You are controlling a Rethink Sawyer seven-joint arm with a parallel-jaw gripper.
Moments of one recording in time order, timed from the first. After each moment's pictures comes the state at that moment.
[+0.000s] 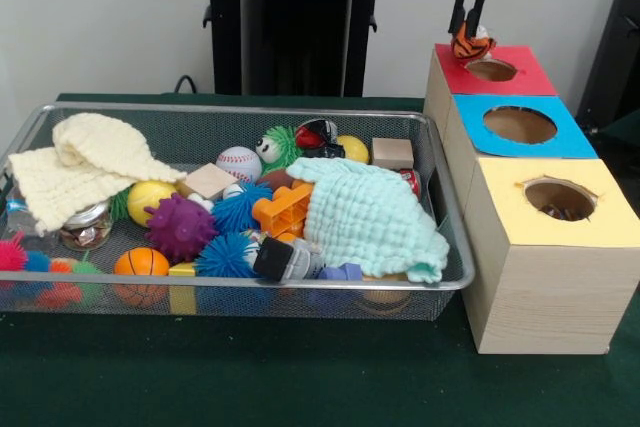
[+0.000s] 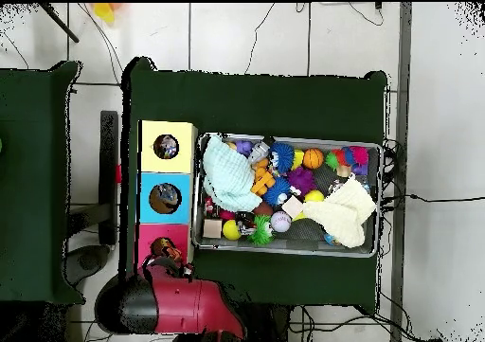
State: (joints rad) arm 0.18 -0.89 -0.15 2.14 0.12 0.35 1.93
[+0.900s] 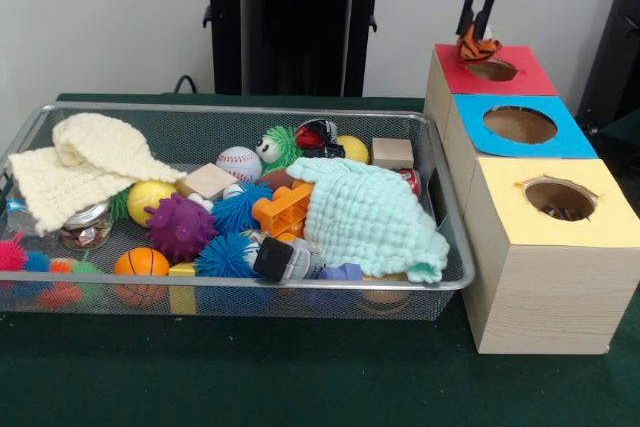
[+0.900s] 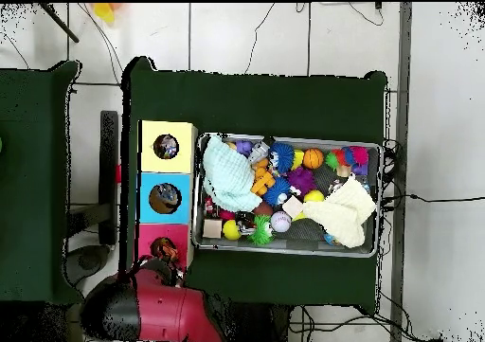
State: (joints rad) arm 0.34 -0.85 -0.27 2.11 0.21 0.32 1.94
